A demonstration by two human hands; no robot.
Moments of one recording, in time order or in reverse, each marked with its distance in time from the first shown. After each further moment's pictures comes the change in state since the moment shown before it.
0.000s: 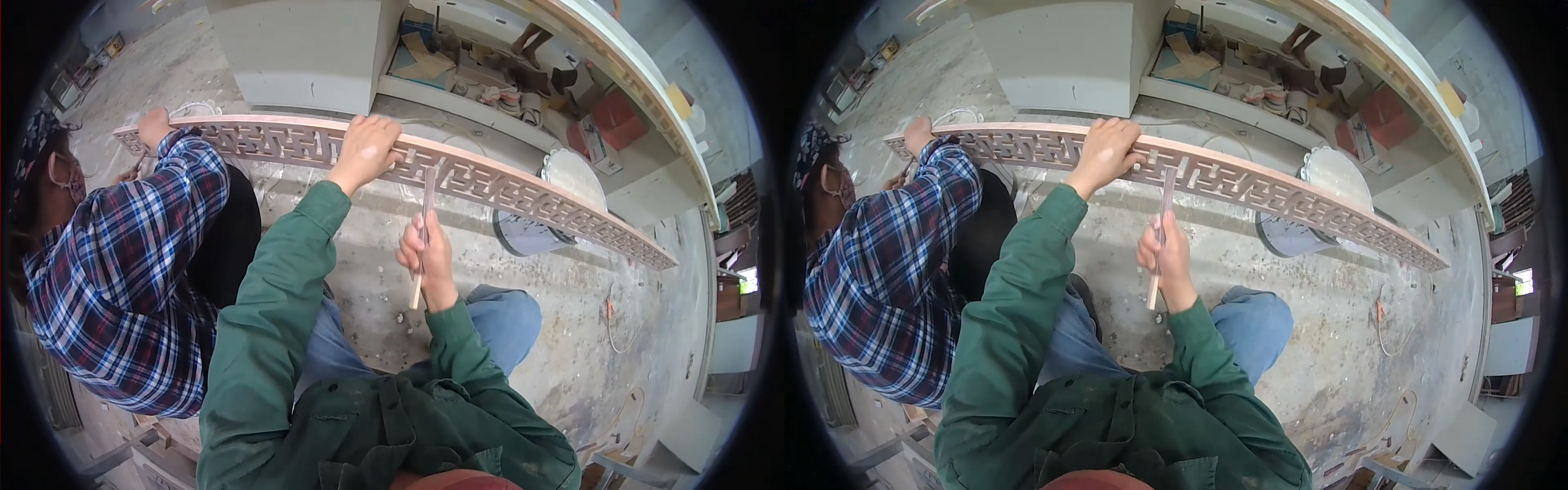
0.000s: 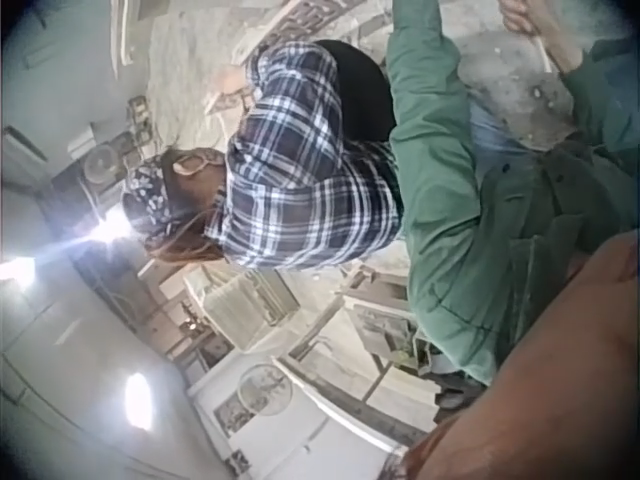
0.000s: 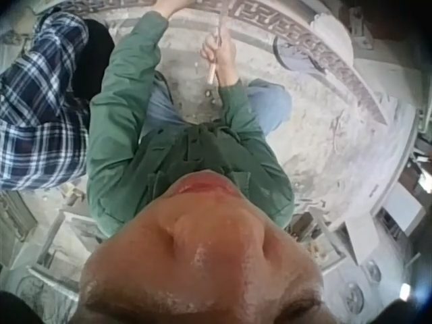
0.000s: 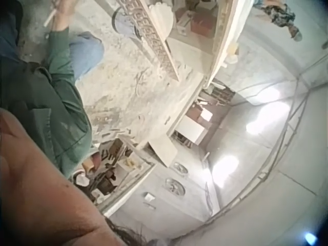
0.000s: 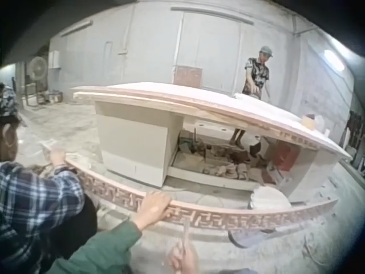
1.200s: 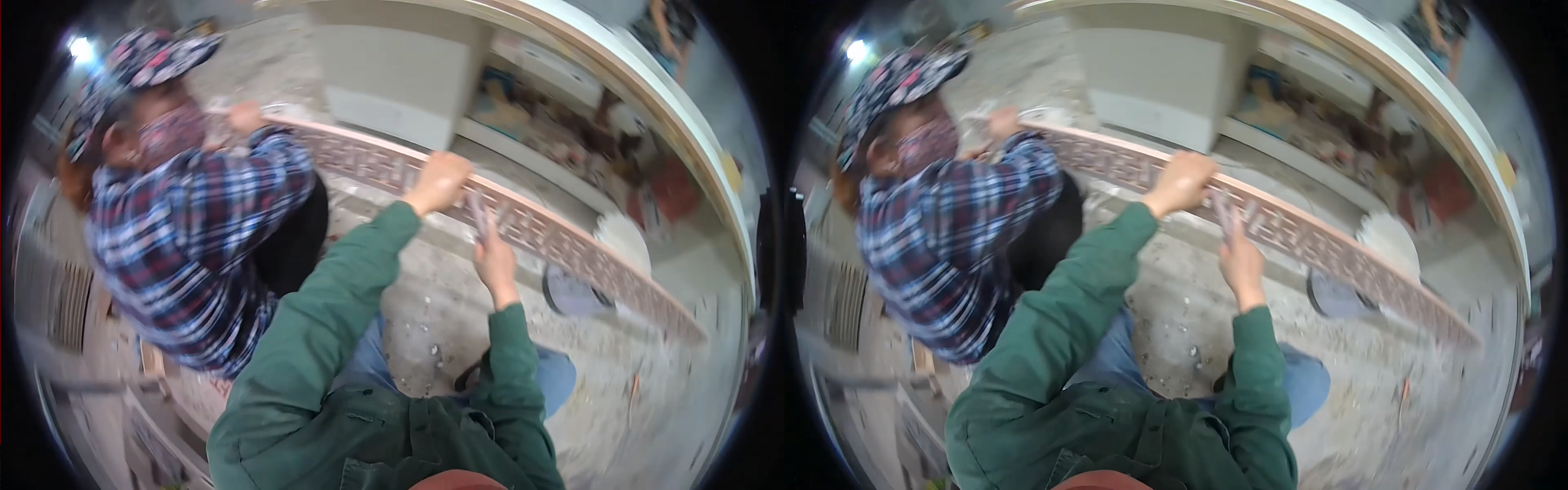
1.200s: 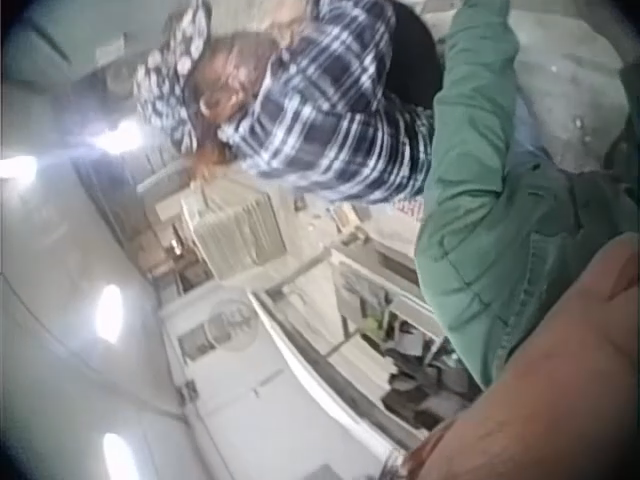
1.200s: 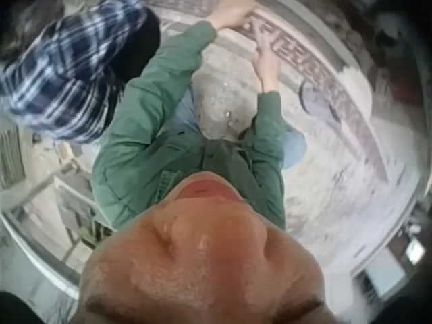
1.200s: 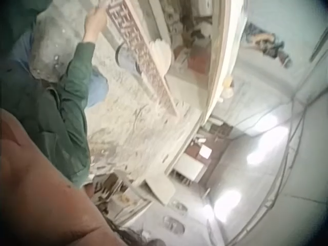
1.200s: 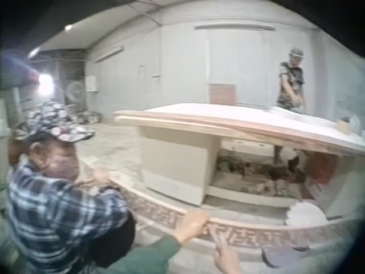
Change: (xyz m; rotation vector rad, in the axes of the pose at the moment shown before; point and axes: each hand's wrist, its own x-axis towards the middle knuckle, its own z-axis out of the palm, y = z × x) left_hand 0.008 -0.001 0.008 0.055 -0.008 0.016; right_hand 0.047 -0.044 -0.032 -1.878 0.104 -0.586
